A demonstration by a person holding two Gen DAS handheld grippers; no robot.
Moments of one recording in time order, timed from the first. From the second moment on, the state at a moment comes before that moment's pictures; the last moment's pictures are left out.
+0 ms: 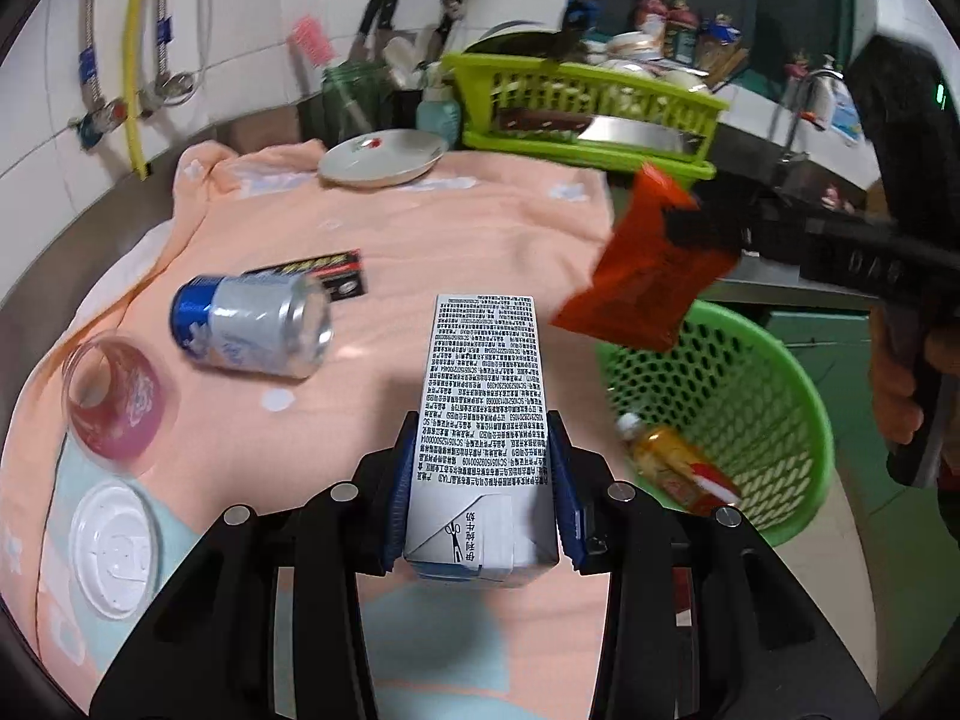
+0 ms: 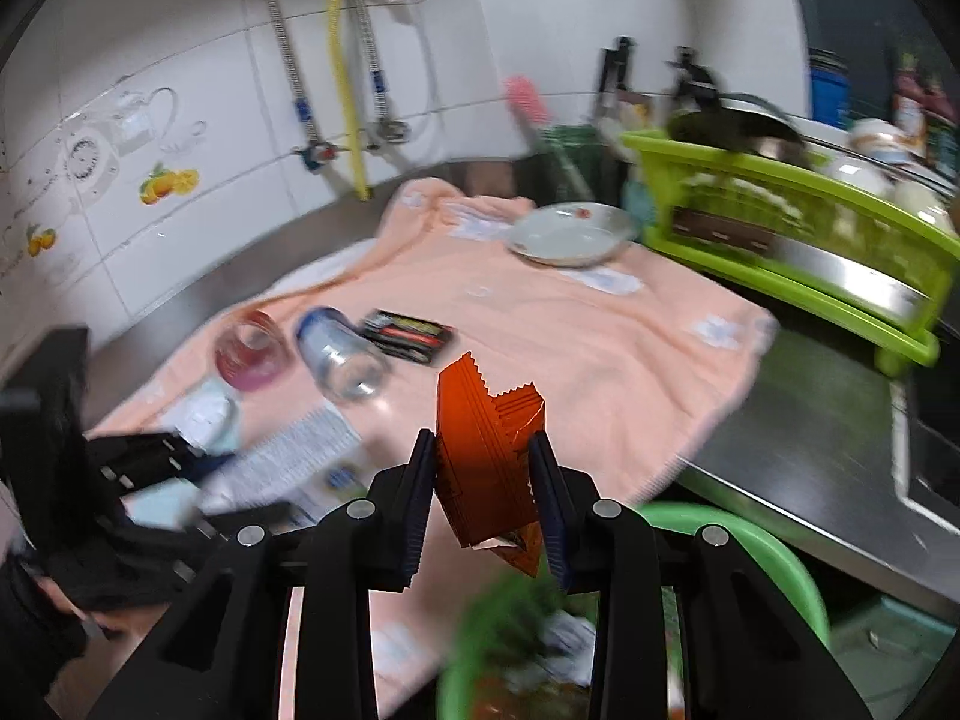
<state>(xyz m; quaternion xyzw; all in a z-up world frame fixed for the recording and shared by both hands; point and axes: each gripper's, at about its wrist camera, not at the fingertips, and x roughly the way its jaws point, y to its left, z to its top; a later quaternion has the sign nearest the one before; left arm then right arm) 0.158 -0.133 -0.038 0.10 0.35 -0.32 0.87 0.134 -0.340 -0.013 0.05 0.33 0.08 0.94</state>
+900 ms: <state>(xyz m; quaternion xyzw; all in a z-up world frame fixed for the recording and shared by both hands) 0.102 -0.284 -0.073 0.13 0.40 -0.40 0.82 0.025 -0.452 -0.054 0.07 0.35 -0.05 0.93</state>
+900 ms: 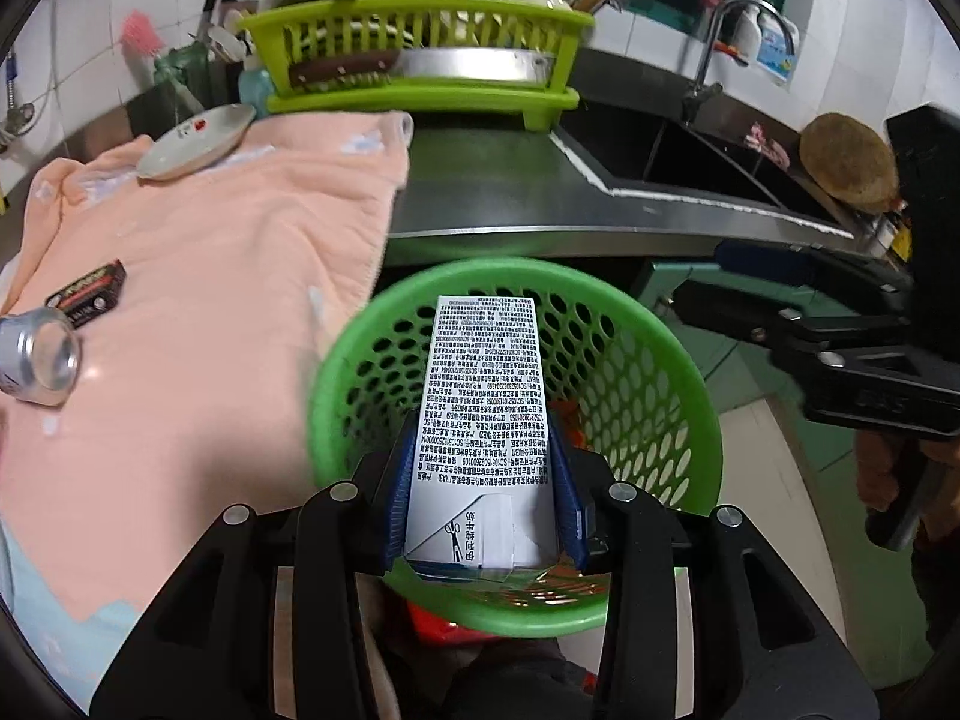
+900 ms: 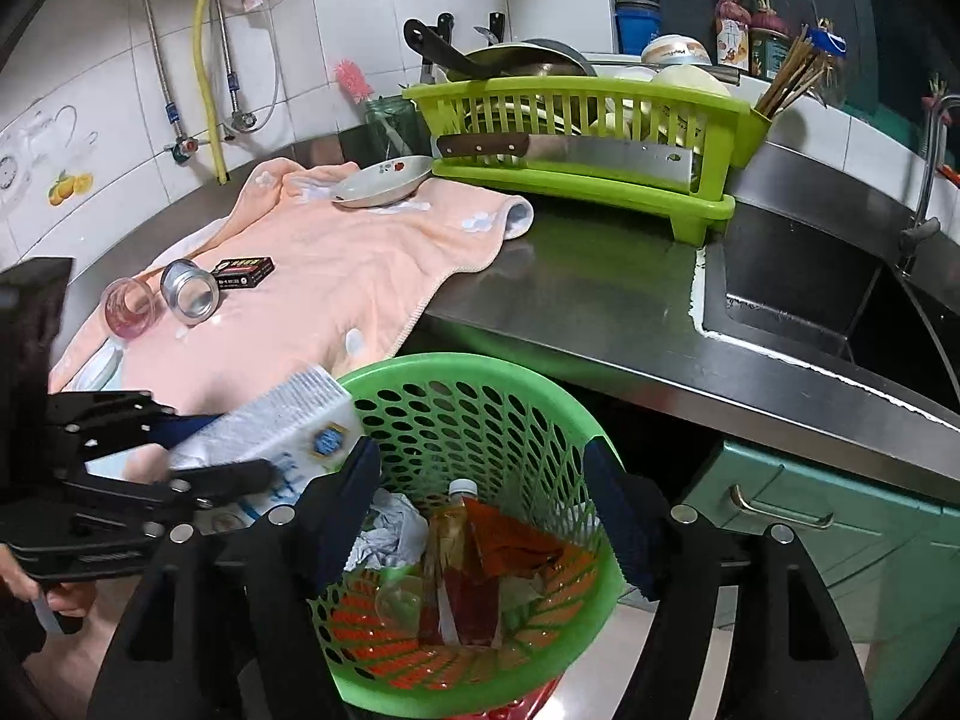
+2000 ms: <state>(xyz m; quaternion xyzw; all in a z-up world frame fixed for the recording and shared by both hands) 0.105 -0.188 -0.052 0.07 0.39 -0.32 0.86 0.032 -0.397 -0.036 0.06 0.33 0.01 0.94</state>
